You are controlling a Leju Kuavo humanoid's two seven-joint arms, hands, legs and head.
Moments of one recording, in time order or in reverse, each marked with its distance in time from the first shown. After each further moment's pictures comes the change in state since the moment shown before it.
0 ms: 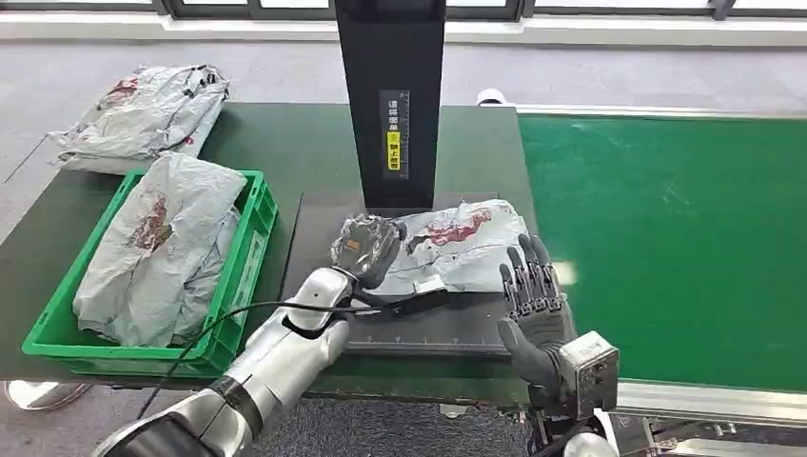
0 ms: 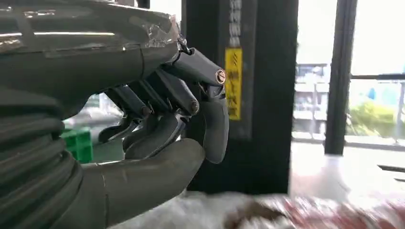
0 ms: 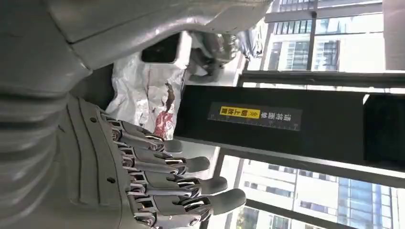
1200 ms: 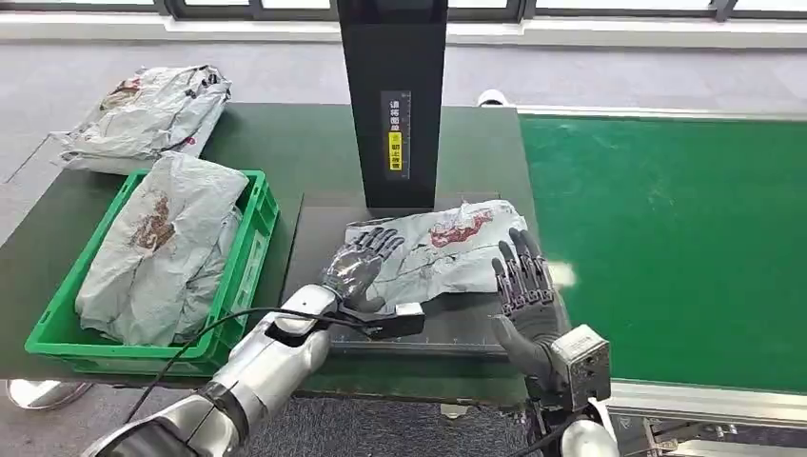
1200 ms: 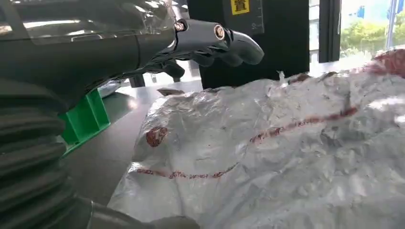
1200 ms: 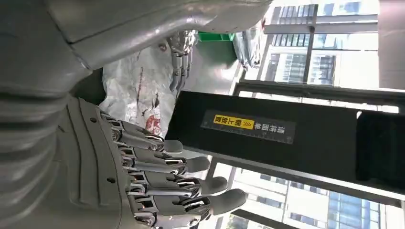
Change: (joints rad) left arm 0.018 0.043 0.010 0.128 0.029 -0.247 -0.113; right arm -0.053 -0.017 0.002 0.049 0.007 0.041 -0.021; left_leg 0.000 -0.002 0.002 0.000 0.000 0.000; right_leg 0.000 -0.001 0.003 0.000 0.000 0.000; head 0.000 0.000
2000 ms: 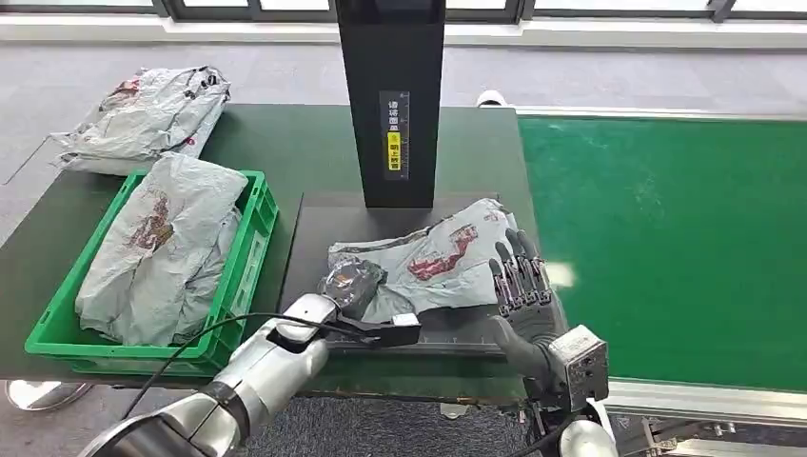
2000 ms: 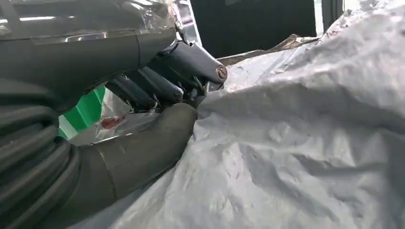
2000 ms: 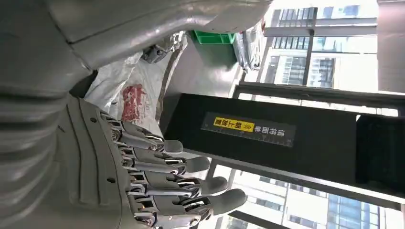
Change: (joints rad) left arm -0.016 -0.006 -0.014 0.102 -0.048 0.051 0.050; right arm 0.001 0.000 0.002 0.004 0.000 0.009 -0.004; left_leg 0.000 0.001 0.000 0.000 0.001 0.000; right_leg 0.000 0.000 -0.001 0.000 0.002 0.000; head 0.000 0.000
